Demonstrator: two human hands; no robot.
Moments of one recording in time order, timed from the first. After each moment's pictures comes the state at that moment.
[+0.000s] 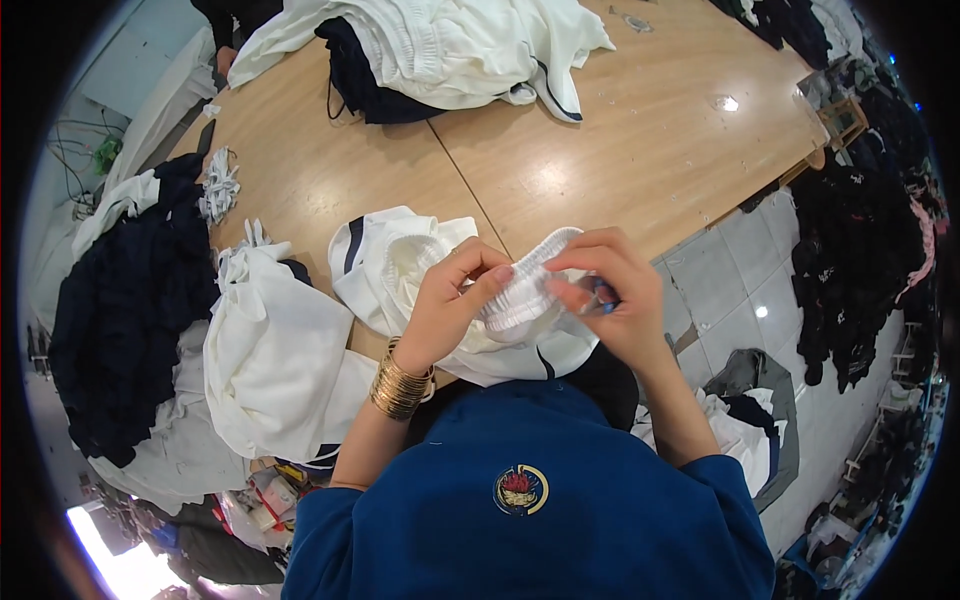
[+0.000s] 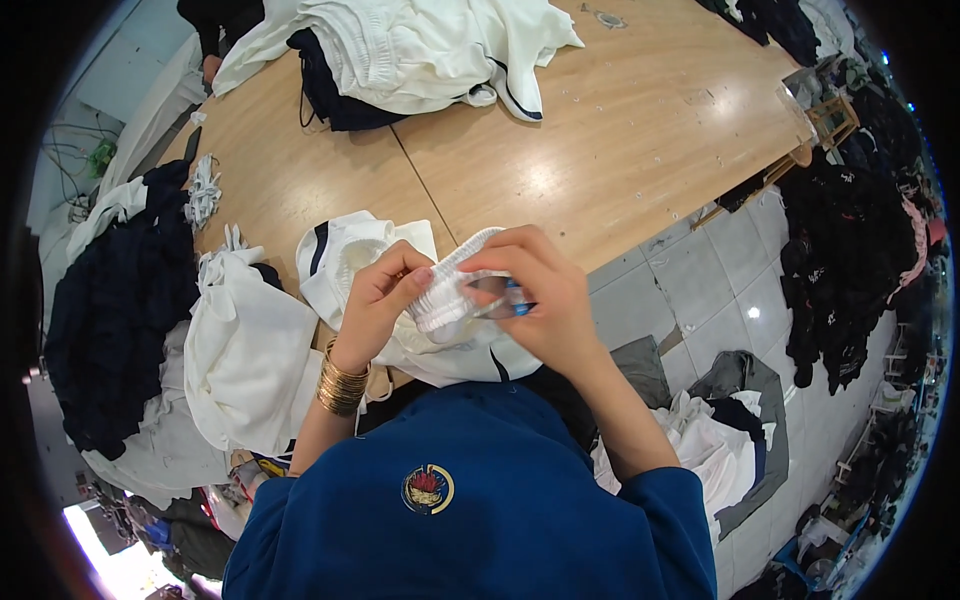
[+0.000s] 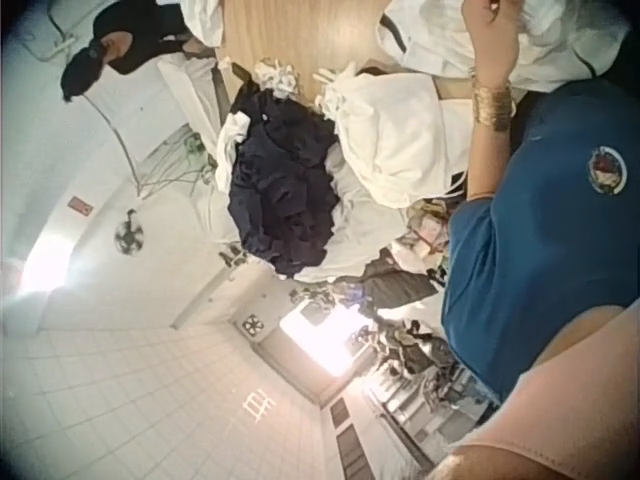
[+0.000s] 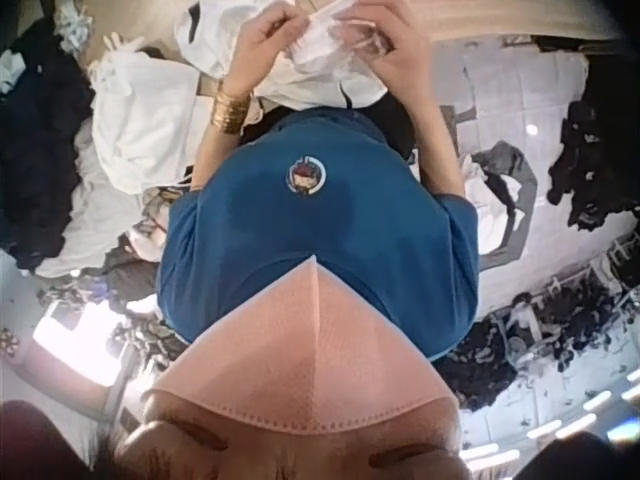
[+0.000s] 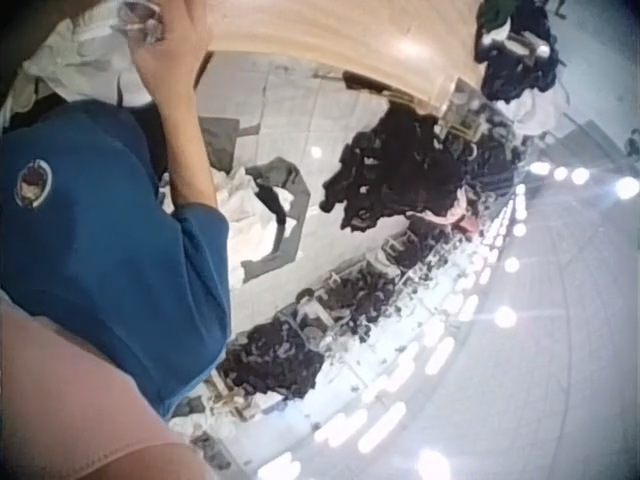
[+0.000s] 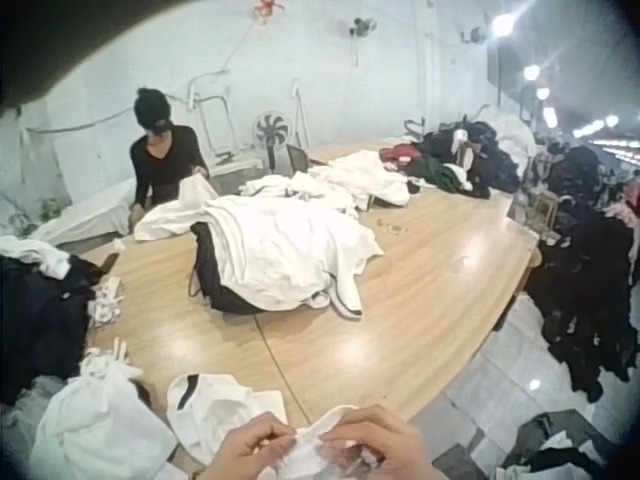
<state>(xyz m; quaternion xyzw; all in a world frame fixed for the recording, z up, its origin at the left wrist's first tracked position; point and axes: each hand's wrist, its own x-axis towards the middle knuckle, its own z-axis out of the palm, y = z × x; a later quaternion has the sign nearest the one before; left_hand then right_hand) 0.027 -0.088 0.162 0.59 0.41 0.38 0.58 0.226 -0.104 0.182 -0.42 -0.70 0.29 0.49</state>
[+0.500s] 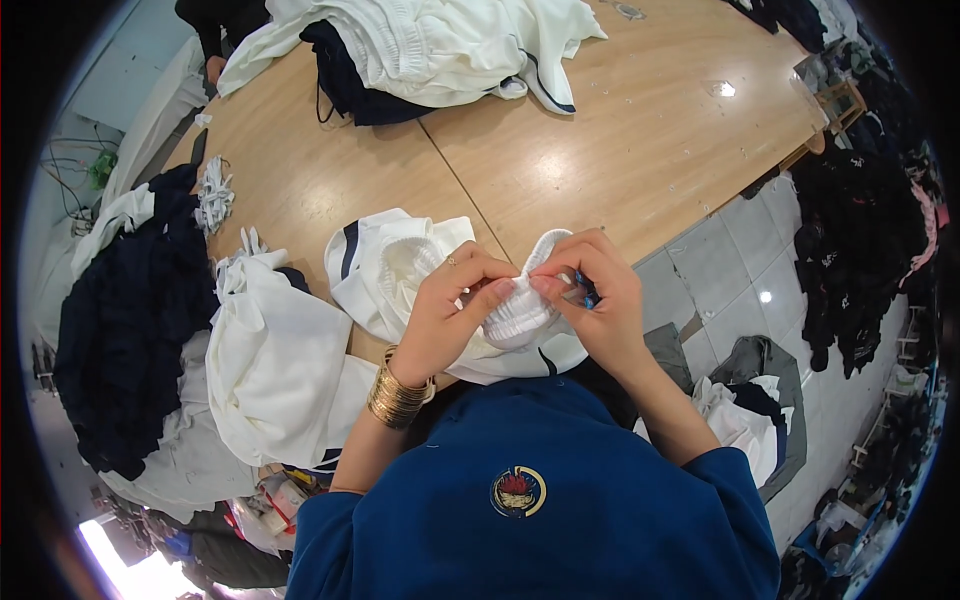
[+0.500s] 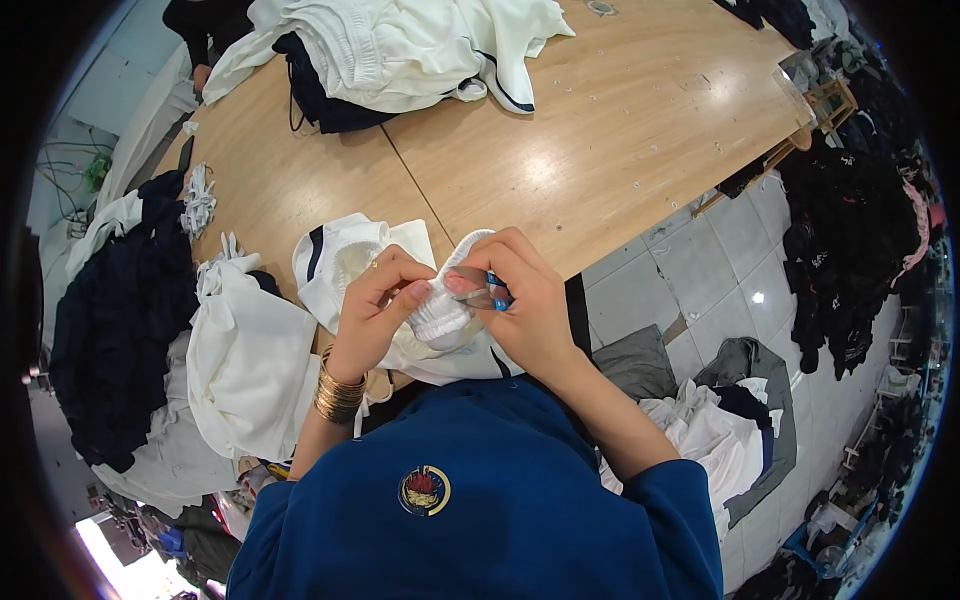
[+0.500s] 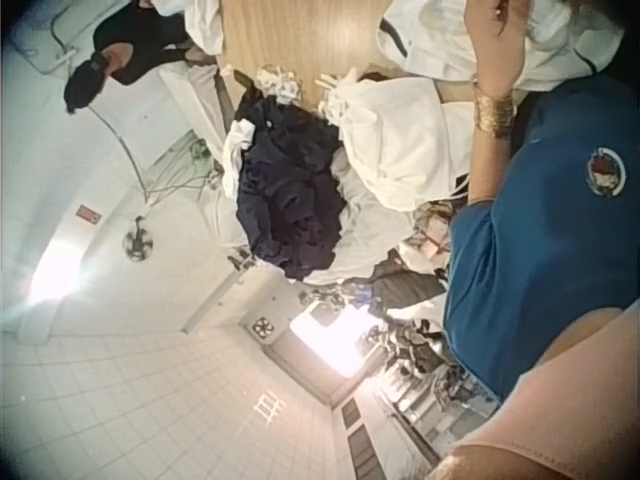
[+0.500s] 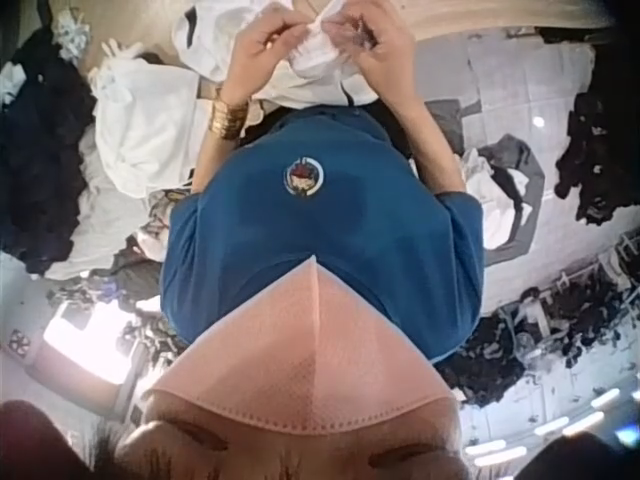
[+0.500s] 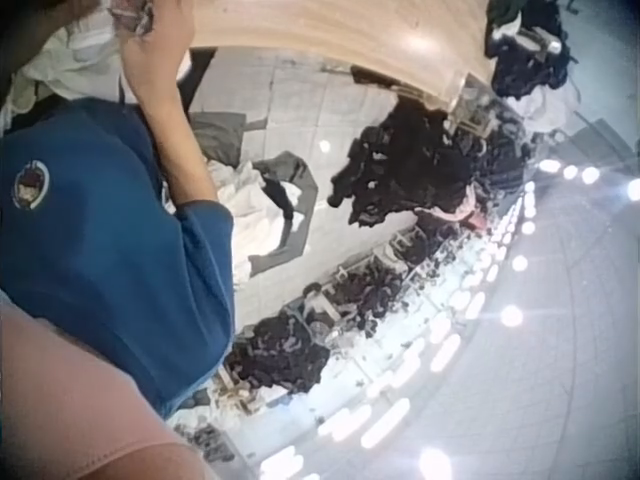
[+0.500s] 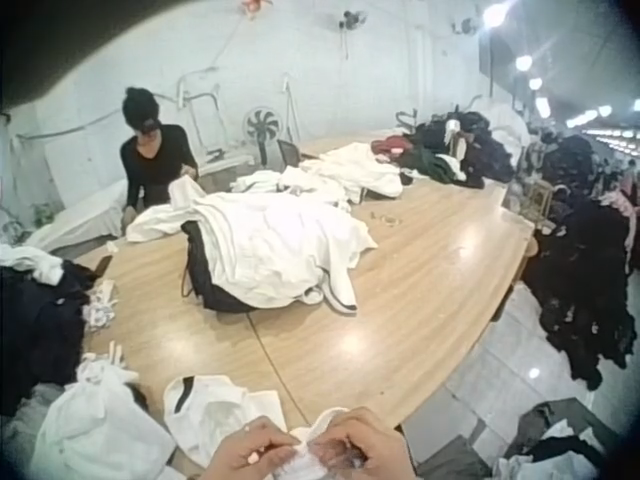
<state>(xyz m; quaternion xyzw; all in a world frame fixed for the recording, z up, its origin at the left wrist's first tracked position) 0.031 -0.092 0.173 0.66 0.41 0.36 0.51 0.213 -0.108 0.172 -0.46 -0.65 0.34 0.51</state>
